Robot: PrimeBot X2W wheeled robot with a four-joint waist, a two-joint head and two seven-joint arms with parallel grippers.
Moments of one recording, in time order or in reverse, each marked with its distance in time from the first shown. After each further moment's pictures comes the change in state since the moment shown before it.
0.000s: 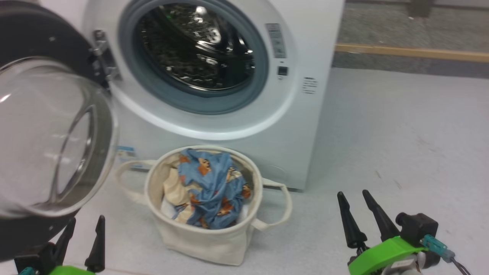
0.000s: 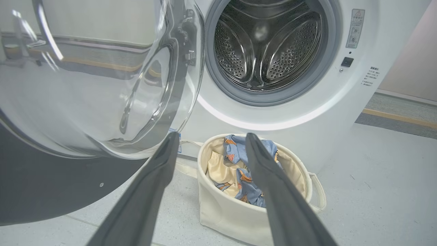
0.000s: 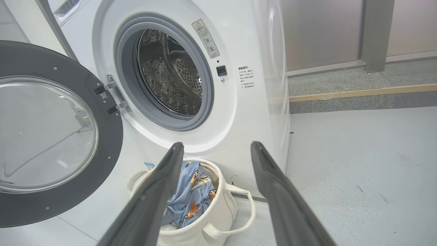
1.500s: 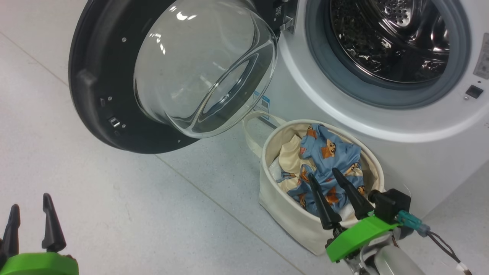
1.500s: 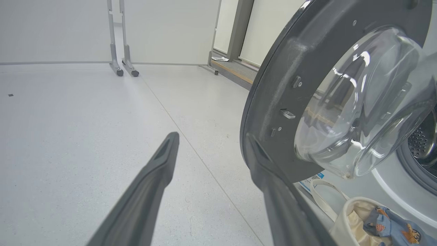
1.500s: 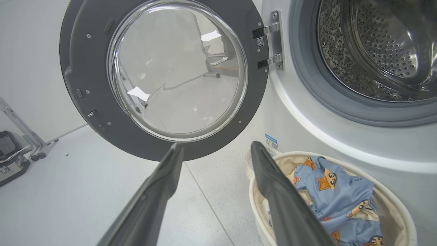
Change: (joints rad) left arm 0.039 -0.019 0.186 -0.185 -0.074 0.183 0.002; right arm -0.130 -0.020 0.158 0.030 0.038 0.000 0.000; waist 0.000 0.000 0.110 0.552
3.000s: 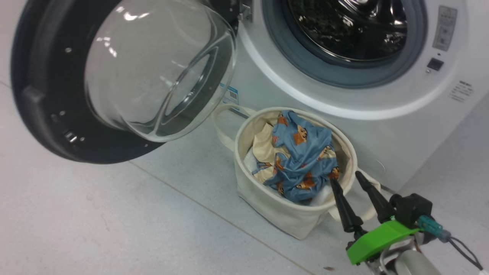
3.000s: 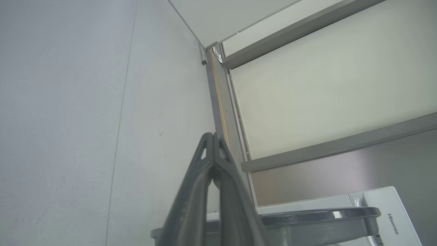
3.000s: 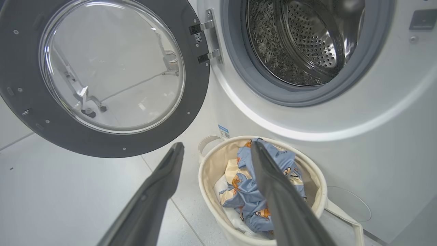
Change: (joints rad) left arm -0.562 0.206 0.386 0.675 -0.797 -0.326 0.495; right arm 0.044 -0.045 -0.065 -0.024 -0.030 0.000 0.000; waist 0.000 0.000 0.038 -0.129
